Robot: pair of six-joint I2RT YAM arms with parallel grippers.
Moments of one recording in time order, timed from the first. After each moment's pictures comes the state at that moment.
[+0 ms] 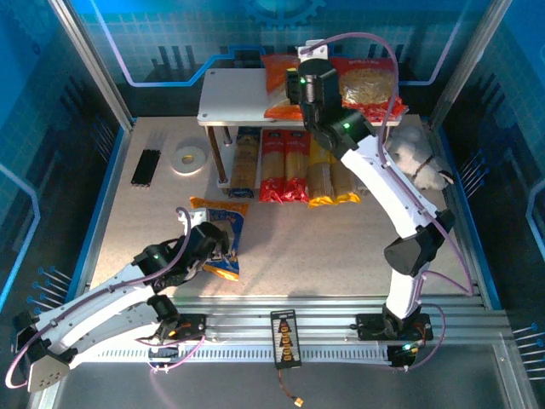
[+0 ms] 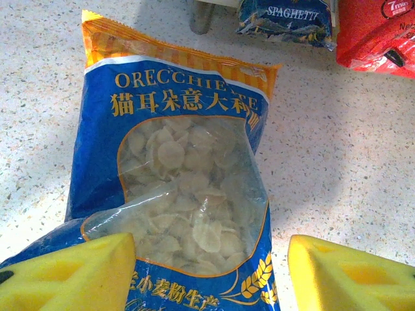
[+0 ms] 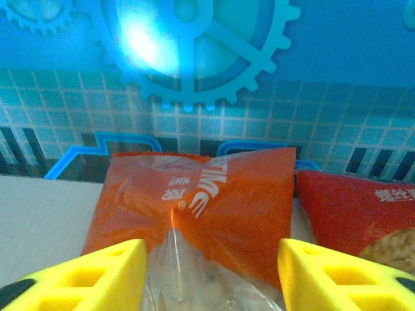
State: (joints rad) left arm -0.79 0.80 0.64 -0.75 -0.48 -0.82; right arm 0.63 1.84 2.16 -0.51 0.60 0.09
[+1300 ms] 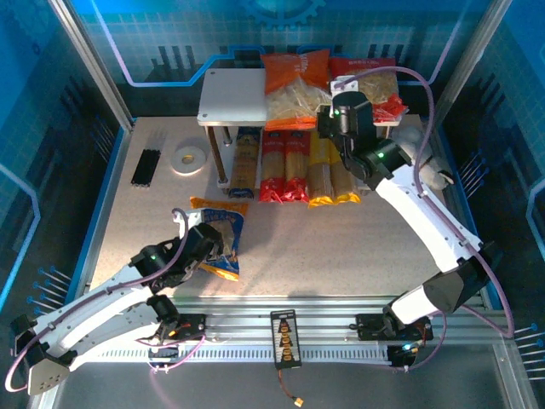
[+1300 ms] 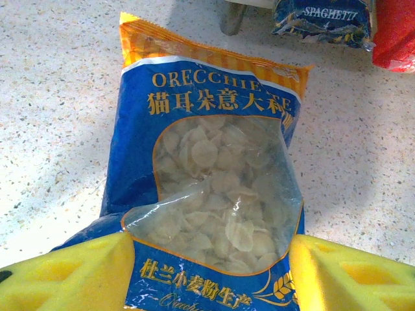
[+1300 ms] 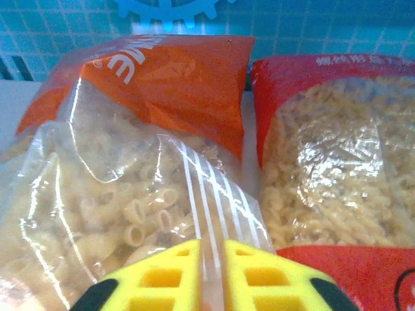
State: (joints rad) left arm -0.78 0.78 0.64 -0.82 -0.52 -0.83; right arm 0.55 1.49 1.66 -0.50 0.44 0.17
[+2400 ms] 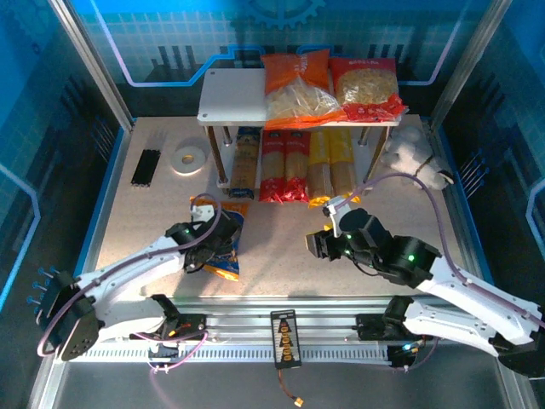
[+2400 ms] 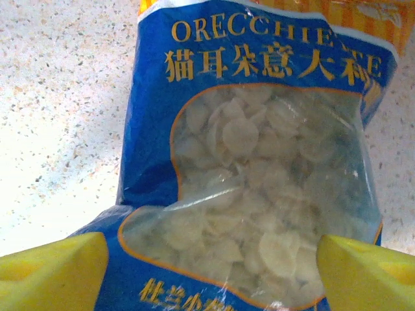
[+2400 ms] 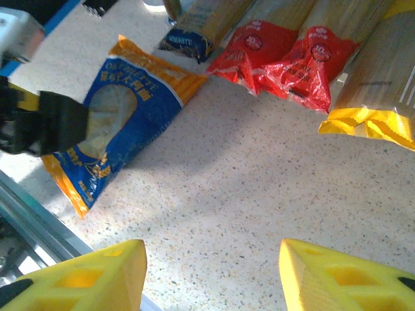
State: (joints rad) left arm -0.70 1.16 0.74 -0.85 -0.49 -0.86; right arm 0.95 0.83 0.86 -0.68 0.19 0.45
